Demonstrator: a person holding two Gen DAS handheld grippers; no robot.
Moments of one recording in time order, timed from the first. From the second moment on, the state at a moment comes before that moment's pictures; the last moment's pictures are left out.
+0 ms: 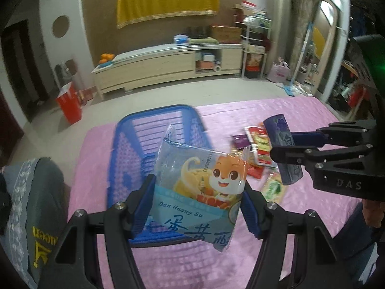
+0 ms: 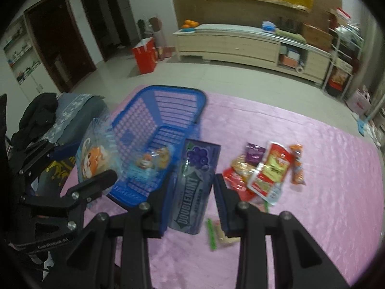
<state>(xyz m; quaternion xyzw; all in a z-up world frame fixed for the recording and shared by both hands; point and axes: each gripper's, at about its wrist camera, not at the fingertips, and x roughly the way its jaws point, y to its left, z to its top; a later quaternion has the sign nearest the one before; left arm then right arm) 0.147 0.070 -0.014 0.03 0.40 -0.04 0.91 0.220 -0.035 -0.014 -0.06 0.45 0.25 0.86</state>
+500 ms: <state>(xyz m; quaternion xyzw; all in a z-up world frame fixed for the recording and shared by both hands) 0.150 0.143 -0.051 -0.03 0.44 0.00 0.90 0.235 0.046 -0.047 -0.10 0.47 0.29 0.82</state>
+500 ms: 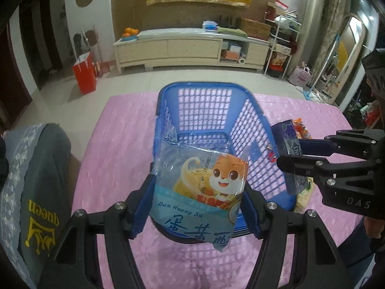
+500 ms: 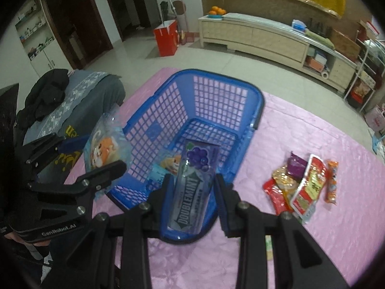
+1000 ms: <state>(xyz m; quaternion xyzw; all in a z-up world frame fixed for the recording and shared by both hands) 0.159 0.161 -0.055 -0.03 0.44 0.01 0.90 0.245 0.075 -0.085 -0.15 0.49 0.31 0.80</state>
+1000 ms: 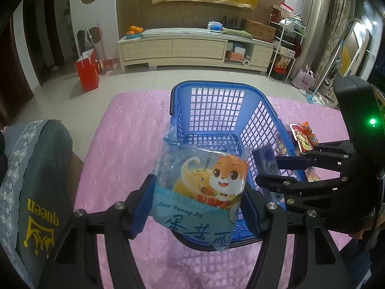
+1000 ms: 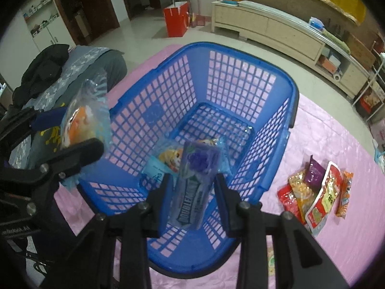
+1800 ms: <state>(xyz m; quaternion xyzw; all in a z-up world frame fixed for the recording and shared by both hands) 0.182 0.105 -0.058 0.00 0.44 -0.05 0.90 0.233 -0.003 -0.062 -0.11 0.46 0.23 0.85</state>
